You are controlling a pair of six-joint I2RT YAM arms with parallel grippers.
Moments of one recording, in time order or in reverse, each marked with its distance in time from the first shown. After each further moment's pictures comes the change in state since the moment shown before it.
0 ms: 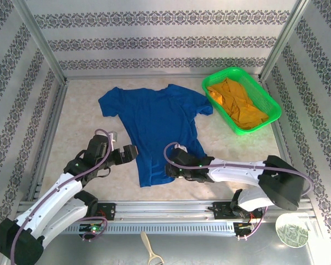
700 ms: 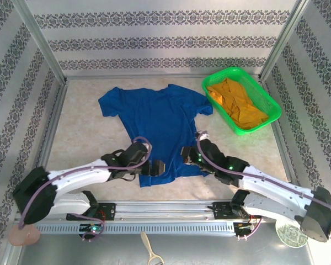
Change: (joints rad) left arm -0.428 0.503 0.090 0.236 -0.061 -0.086; right arm -0.158 -0.498 -0.058 -0.091 0.102 0.021
